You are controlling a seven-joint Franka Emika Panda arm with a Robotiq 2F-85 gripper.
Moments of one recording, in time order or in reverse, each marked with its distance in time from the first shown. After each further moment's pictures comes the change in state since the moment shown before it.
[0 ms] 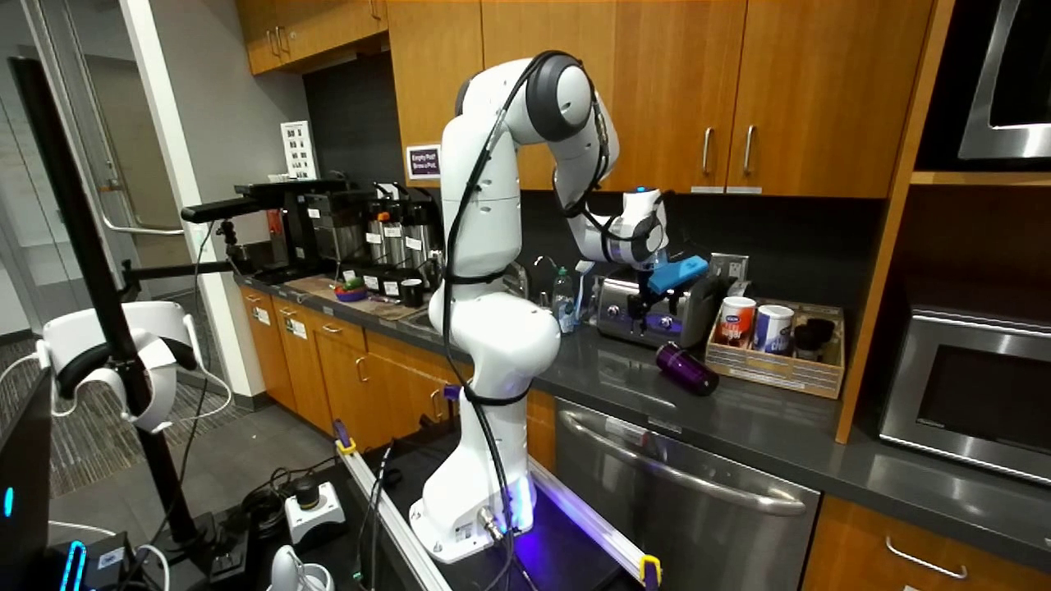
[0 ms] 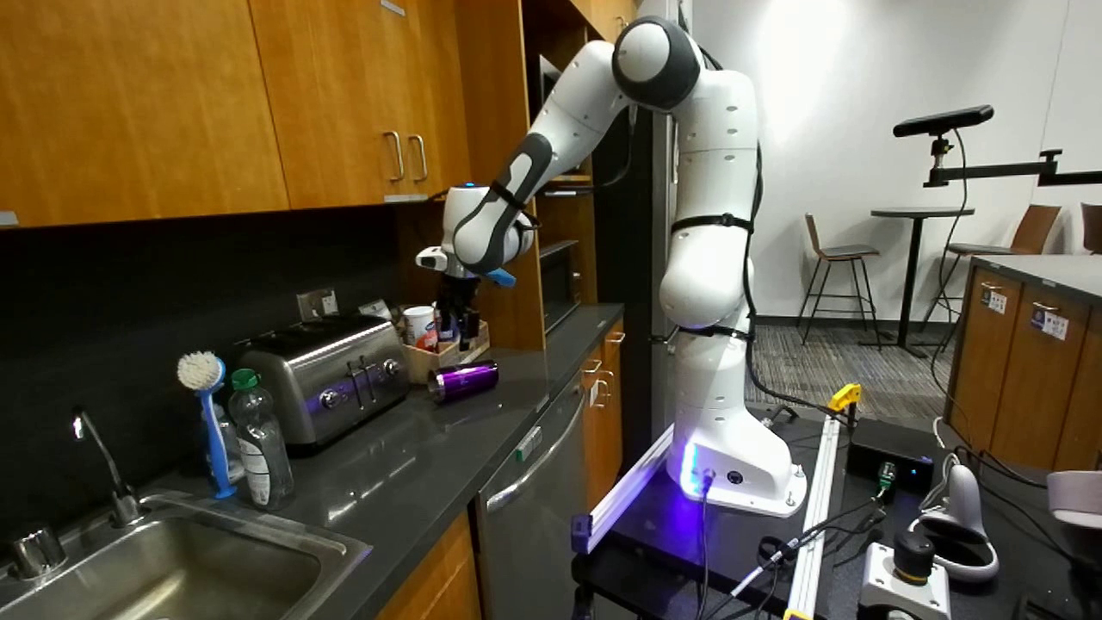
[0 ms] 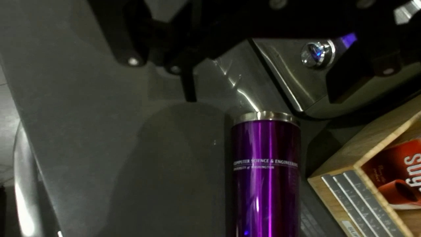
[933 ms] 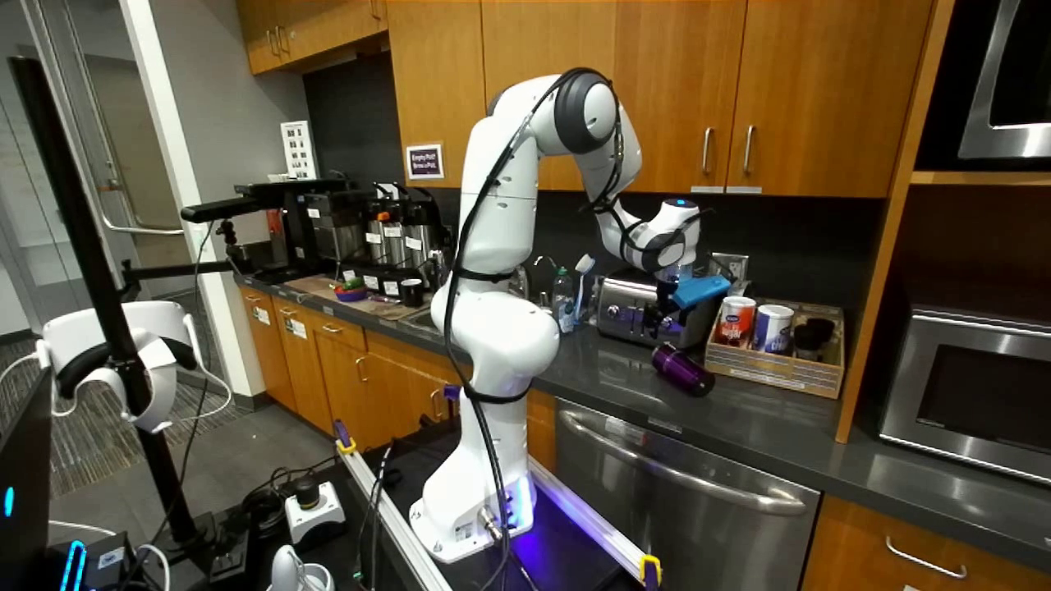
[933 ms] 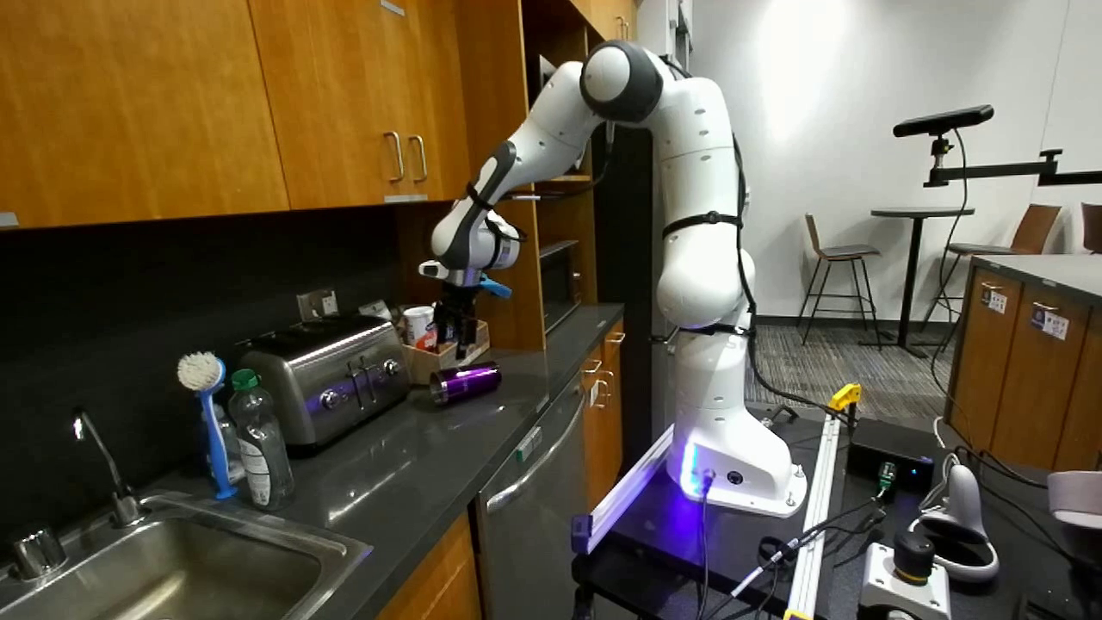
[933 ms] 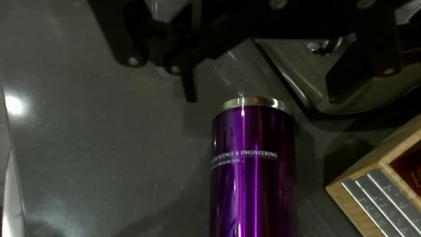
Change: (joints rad) arm -0.042 0.163 -0.008 0.149 0.372 -0.068 -0.412
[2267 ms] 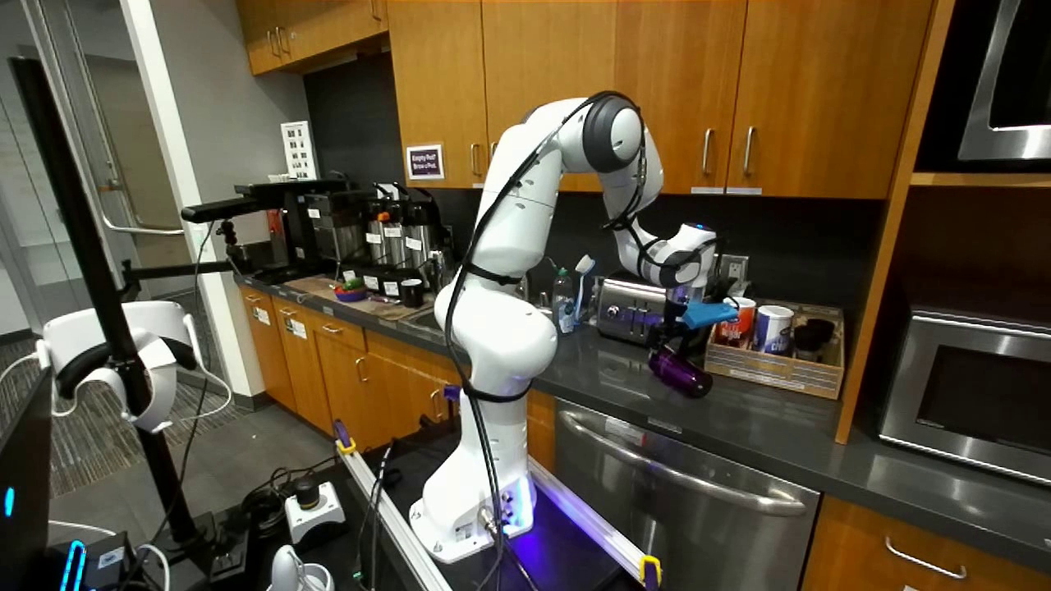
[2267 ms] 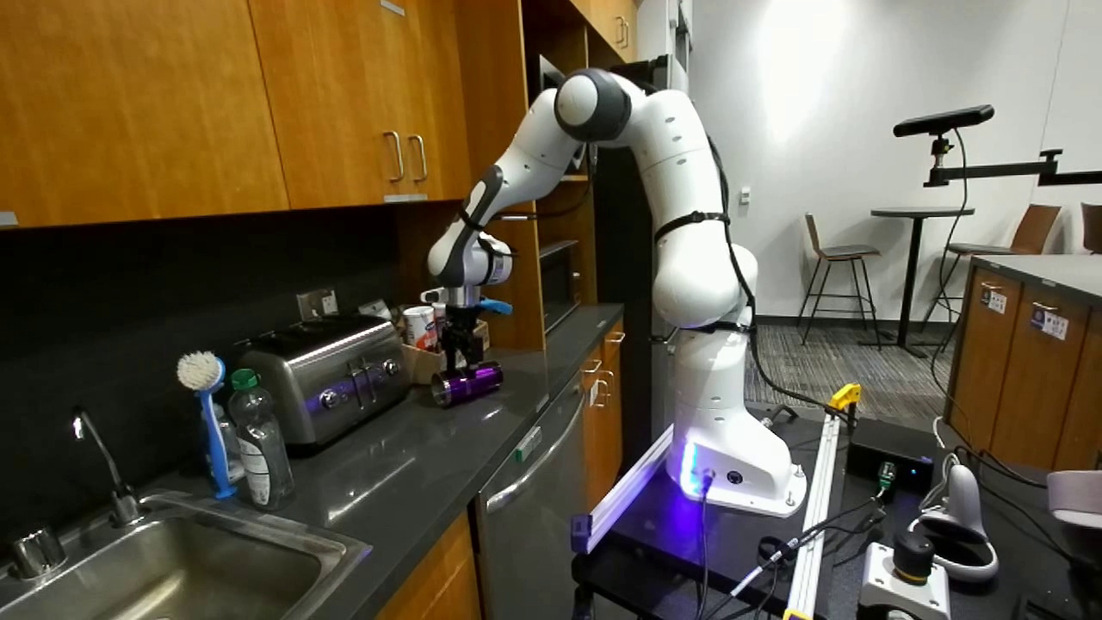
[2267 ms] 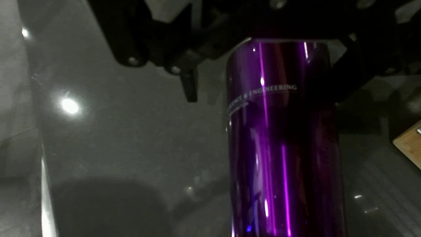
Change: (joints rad) arm -0.066 0.167 0.025 0.124 -0.057 -0.150 0.008
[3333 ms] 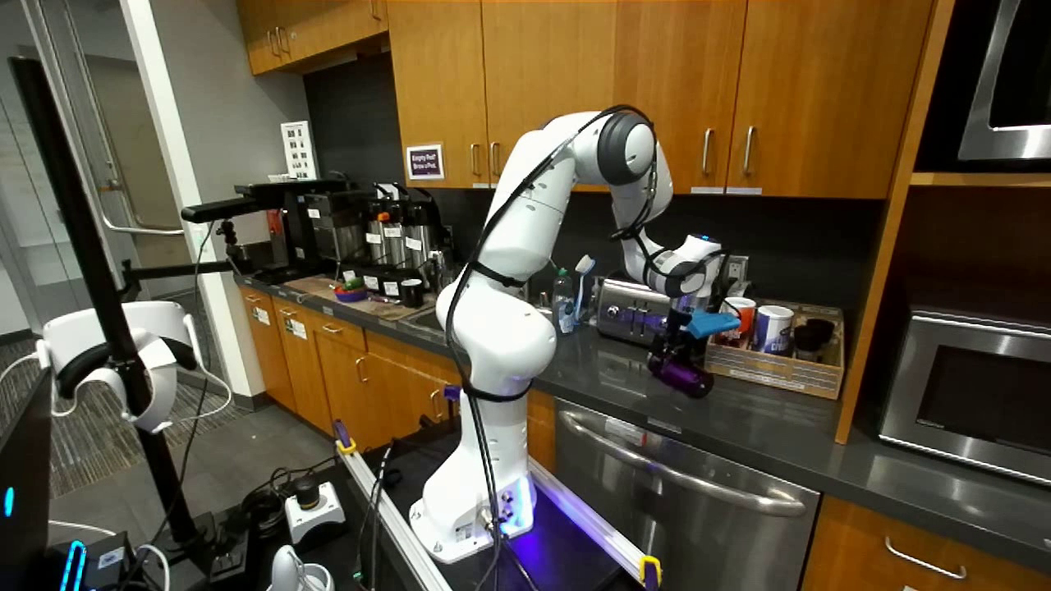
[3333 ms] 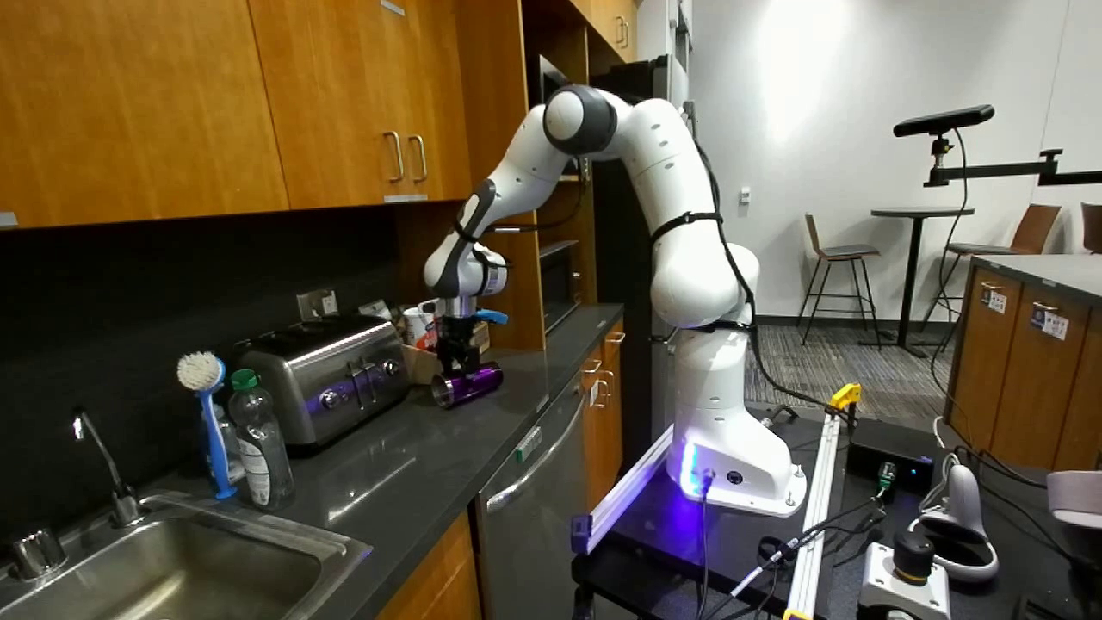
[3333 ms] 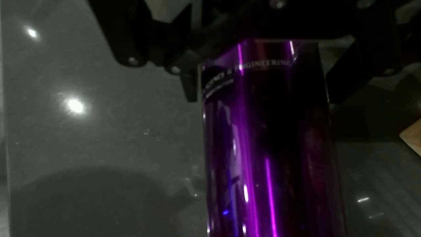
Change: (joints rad) arm -0.028 0.097 0.024 0.072 0.000 0.009 -0.033
